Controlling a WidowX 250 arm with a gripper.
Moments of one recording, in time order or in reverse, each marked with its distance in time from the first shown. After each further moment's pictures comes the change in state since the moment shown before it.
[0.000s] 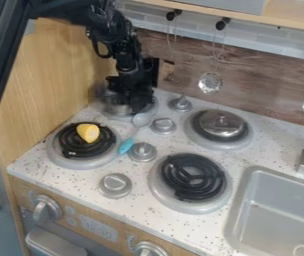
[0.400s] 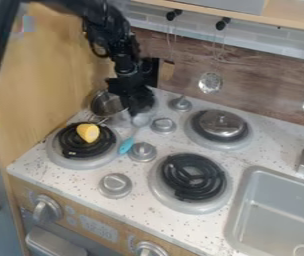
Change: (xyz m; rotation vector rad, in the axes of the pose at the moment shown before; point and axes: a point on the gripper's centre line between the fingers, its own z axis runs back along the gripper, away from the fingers) arm -0.006 -0.016 0.023 -0.040 -0.028 -0.050
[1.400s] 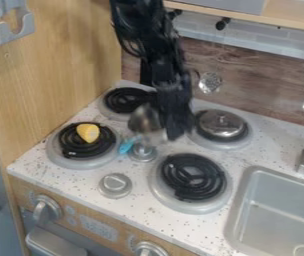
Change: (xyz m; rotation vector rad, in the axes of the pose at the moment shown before) arm -0.059 -0.140 0.040 -0.147 0.082 -0.411
